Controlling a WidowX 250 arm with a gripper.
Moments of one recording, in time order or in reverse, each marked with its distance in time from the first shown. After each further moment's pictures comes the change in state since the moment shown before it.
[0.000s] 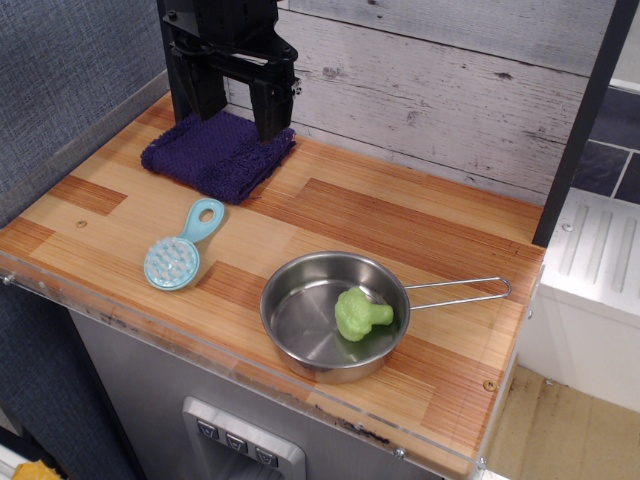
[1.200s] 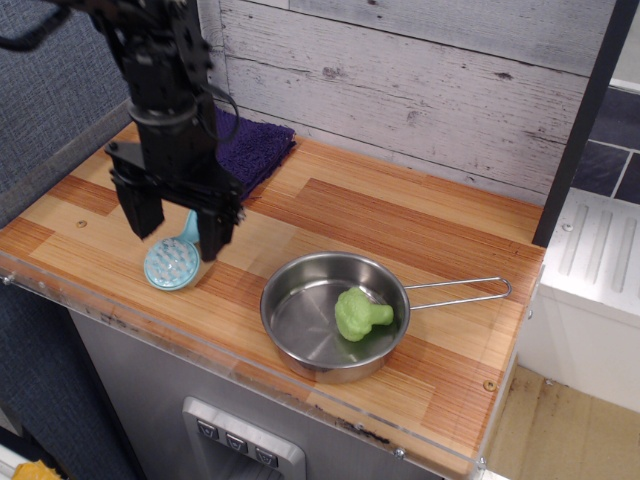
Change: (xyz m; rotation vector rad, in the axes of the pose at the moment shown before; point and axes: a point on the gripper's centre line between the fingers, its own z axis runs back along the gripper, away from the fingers) arm -0.071 0.012 -0.063 0.074 0.116 0.167
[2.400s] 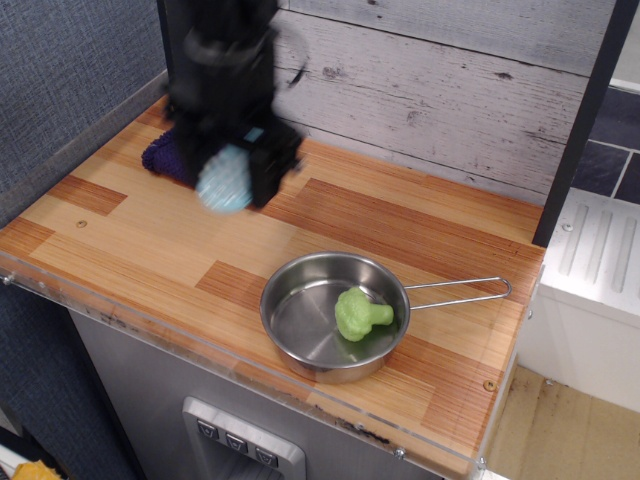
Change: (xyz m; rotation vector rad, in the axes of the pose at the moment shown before) arm 0.029 -0.045 0.063 0.006 -0.075 -0.111
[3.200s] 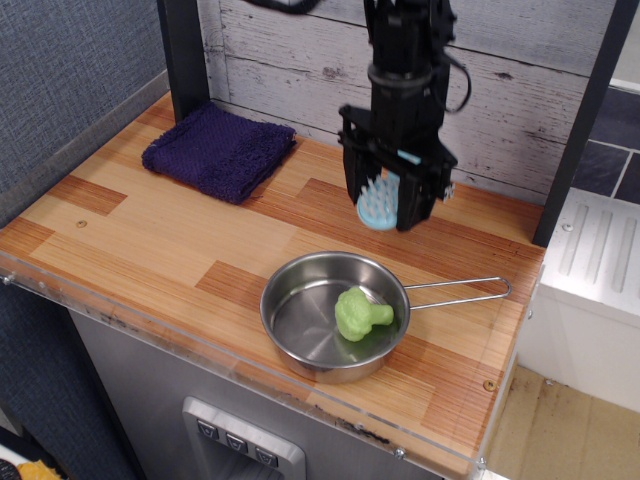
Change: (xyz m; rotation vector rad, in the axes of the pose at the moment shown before) arm 0.064 -0.080 -0.064 -0.138 0.062 -0.316
